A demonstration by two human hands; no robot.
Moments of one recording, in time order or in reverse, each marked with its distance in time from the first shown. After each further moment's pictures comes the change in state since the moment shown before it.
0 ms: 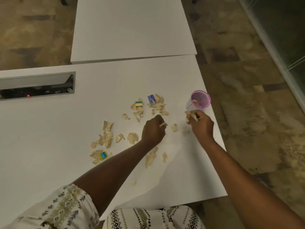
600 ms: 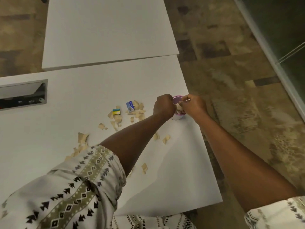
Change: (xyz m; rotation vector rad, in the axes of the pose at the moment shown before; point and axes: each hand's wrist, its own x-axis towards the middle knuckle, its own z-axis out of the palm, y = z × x) left_hand 0.133 0.130 0.077 0.070 -0.070 -0.089; right_hand 0.138 -0.015 -0.049 -0.271 -0.129 0.108
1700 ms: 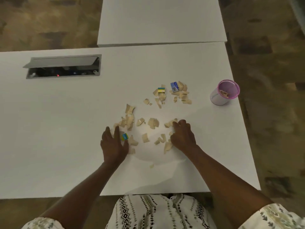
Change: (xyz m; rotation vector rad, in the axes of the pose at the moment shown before) left_hand -0.235 -0.345 -0.121 0.433 0.292 -0.283; right_hand -0.201 0.005 0.185 -0.479 -0.337 -0.307
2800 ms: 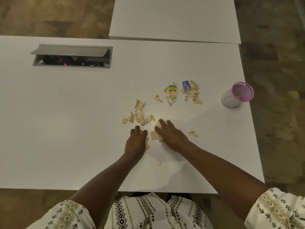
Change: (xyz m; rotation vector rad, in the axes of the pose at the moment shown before) left_hand -0.004 0.028 0.012 0.011 -0.236 0.230; right_hand 0.010 -0.046 0.045 -0.382 -0.226 -0.499
